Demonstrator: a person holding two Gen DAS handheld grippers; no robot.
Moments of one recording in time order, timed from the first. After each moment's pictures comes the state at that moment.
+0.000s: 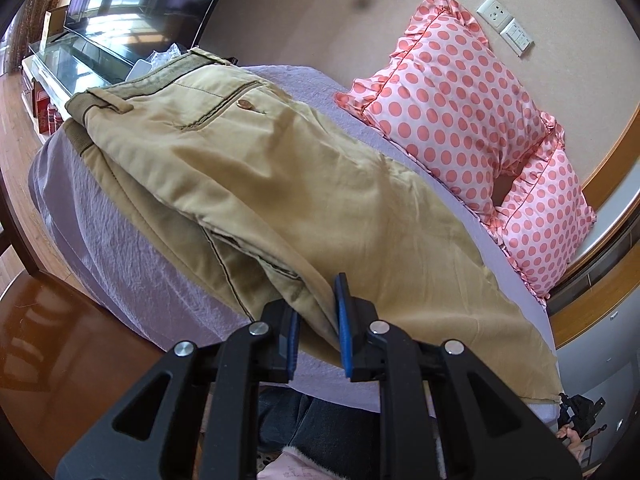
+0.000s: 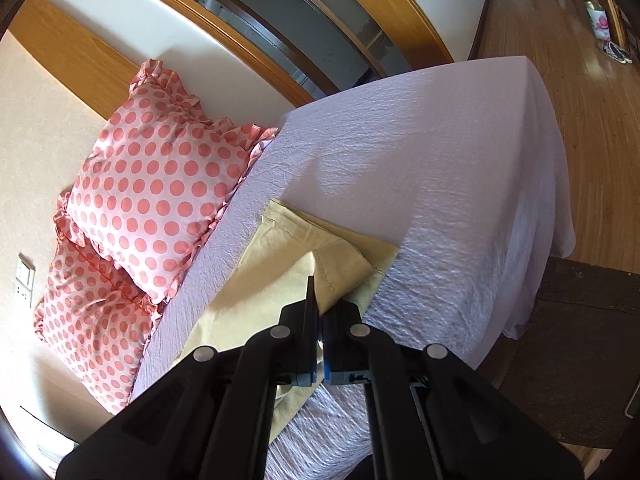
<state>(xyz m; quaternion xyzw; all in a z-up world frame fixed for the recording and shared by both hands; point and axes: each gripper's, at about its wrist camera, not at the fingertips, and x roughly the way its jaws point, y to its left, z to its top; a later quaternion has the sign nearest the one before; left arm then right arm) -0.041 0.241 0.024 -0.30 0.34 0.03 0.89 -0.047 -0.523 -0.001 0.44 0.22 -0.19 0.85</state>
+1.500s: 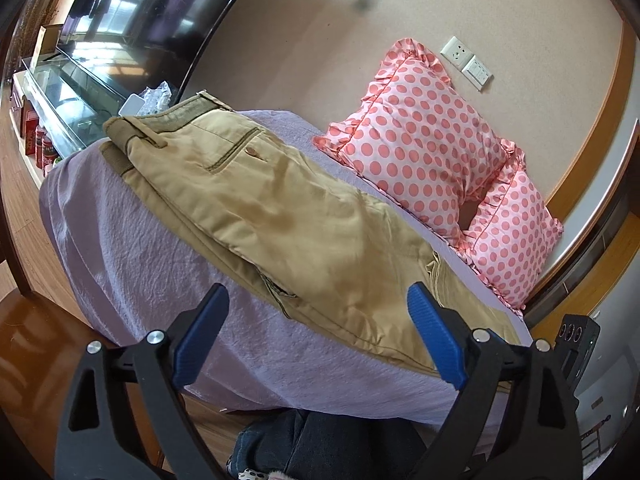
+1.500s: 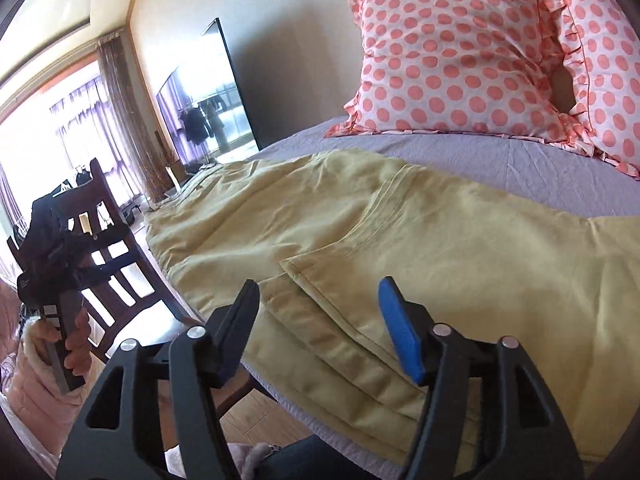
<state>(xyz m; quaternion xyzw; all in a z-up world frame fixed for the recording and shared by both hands) -0.089 0.255 0.030 -0.30 0.25 -0.01 0.92 0.012 -0.102 0.035 0.03 0.31 0.38 0.87</state>
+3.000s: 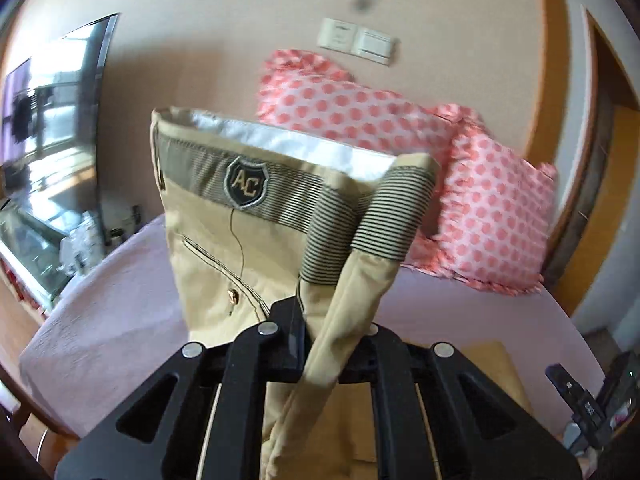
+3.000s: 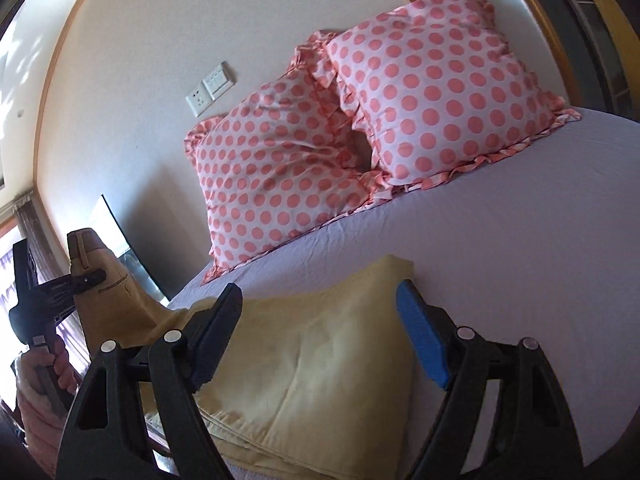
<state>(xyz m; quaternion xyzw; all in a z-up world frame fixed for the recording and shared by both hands) 0.041 0.091 0.168 -0.09 0.23 -0.07 0.97 0.016 -0.300 0.060 0.24 0.19 0.16 0.94</state>
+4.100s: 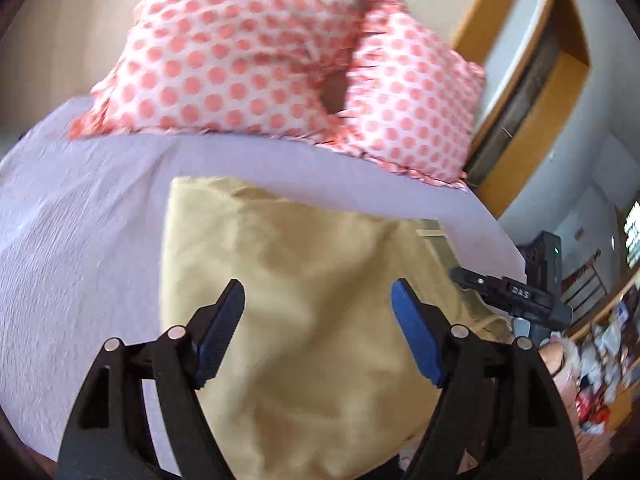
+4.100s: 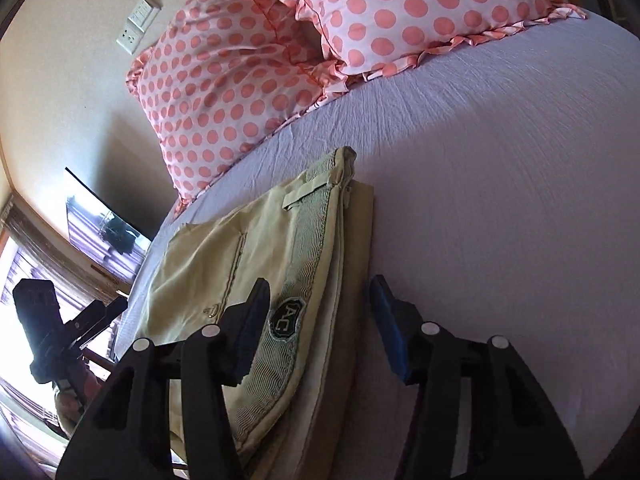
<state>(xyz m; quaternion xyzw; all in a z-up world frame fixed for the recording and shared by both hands) 0.084 0.073 0.074 -0.13 0.39 -0.22 0.88 0.087 -0.313 0.014 0.26 0.39 0.19 0.86</state>
